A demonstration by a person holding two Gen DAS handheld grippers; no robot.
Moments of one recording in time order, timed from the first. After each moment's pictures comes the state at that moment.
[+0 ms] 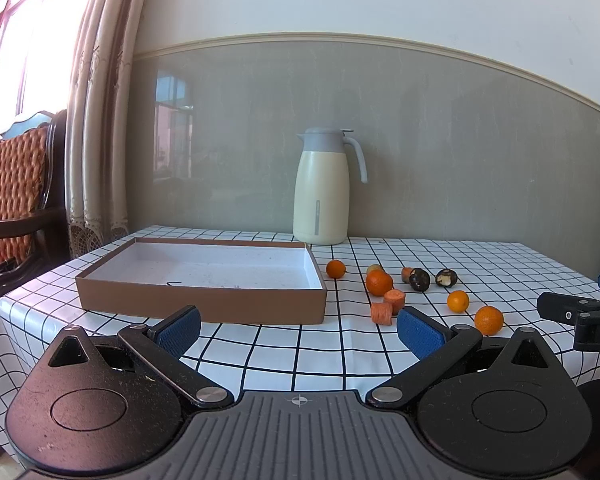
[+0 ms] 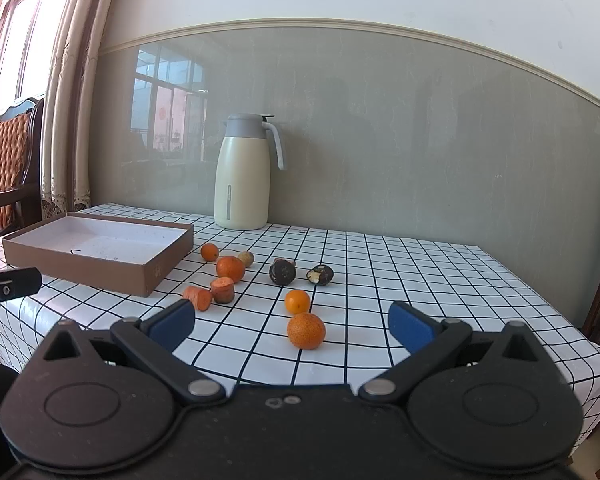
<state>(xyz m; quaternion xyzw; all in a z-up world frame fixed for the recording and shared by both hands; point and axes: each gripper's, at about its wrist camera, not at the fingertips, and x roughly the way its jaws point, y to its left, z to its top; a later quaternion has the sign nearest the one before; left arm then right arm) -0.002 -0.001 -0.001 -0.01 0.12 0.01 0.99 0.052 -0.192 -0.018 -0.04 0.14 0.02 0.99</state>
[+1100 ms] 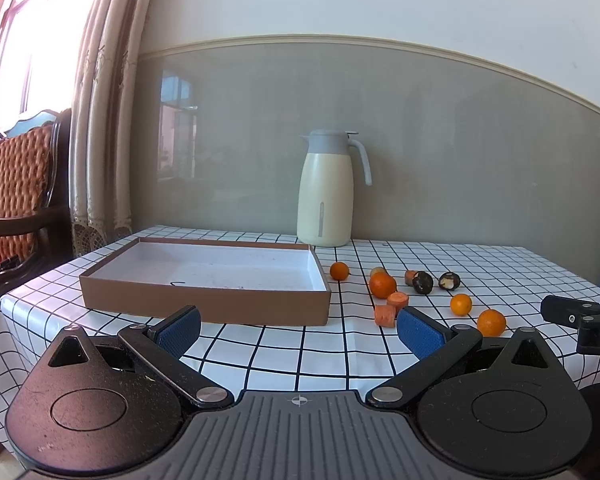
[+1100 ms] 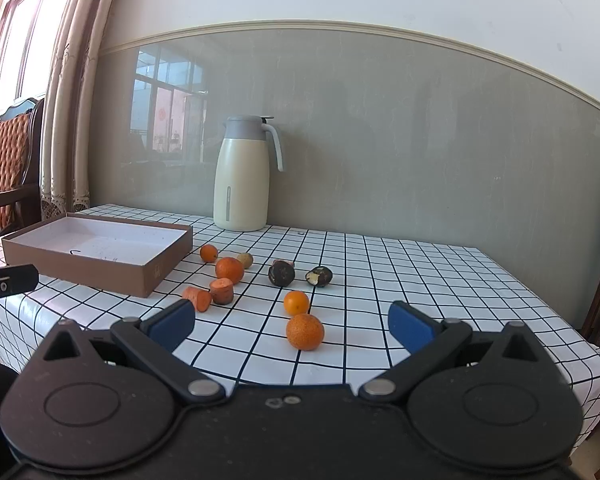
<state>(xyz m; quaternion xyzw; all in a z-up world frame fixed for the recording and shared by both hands) -0.002 0.001 -0.003 -0.01 0.12 0.01 0.99 0.052 -0.192 -0.018 -0.04 0.14 0.02 0.99</state>
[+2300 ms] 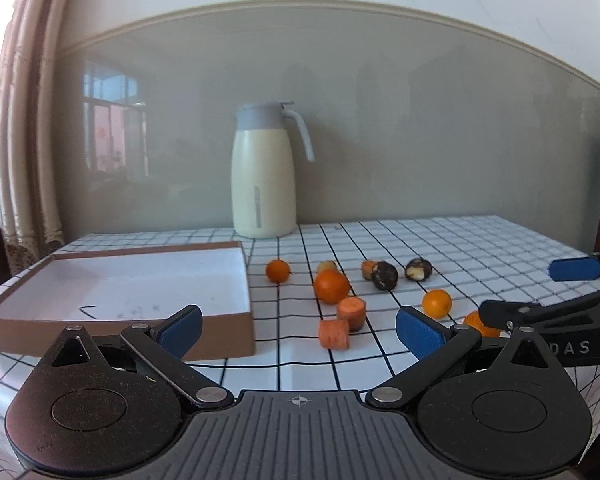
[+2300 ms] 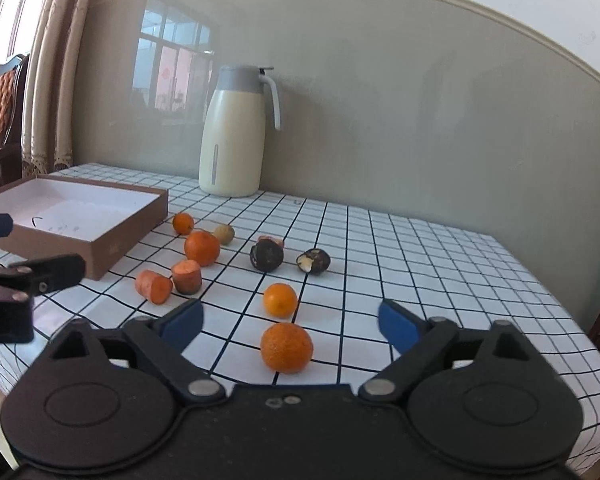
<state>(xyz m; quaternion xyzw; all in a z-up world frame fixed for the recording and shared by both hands) 0.095 -0.056 -0.016 0.04 0.15 -0.06 0.99 0.143 -0.203 -0.035 -0.07 0.20 0.02 0.98</state>
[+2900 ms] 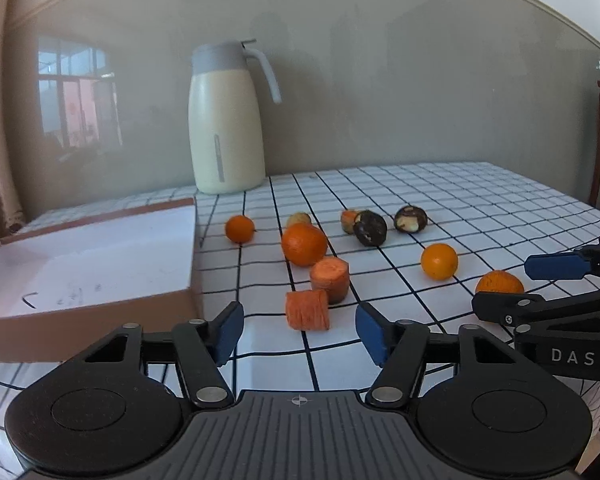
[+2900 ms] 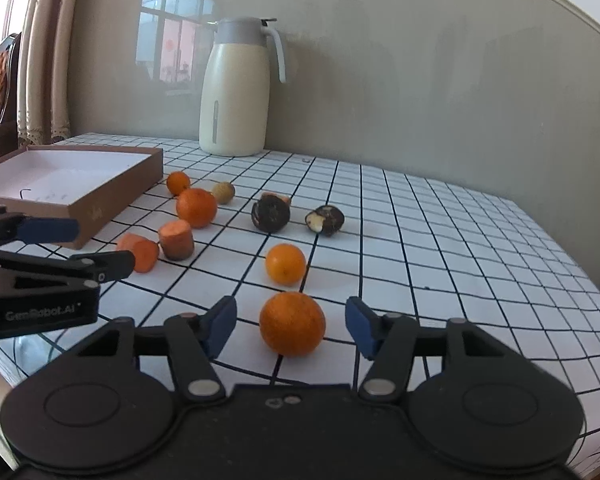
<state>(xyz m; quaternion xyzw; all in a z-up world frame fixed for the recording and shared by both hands) 0.154 -0.082 -0.047 0.06 0.22 -0.09 0.97 0.177 -0.210 -0.063 -0.06 0.25 0.03 0.97</state>
